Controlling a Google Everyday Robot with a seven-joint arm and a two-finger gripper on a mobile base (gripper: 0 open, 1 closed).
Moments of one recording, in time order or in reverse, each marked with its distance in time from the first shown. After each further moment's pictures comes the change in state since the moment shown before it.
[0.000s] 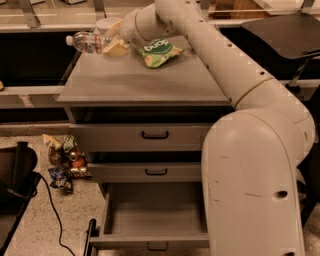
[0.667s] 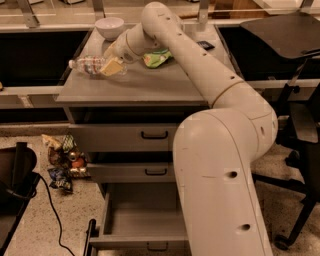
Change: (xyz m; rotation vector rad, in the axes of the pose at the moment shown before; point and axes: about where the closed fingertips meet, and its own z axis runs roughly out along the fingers) arm 0.047 0.026 0.062 -0.114 0.089 0.105
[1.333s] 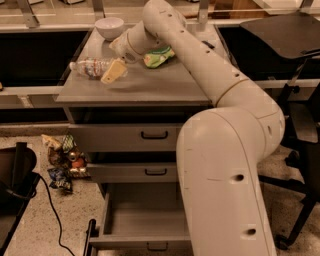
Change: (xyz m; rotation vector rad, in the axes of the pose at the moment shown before) arm 0.000 0.010 -0.011 -0.024 0.028 -0.003
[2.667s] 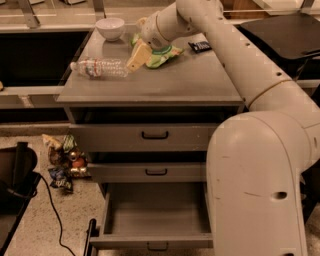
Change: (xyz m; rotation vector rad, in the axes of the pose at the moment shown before) arm 0.015 -0.028 -0.100 0.109 -0.014 -0.002
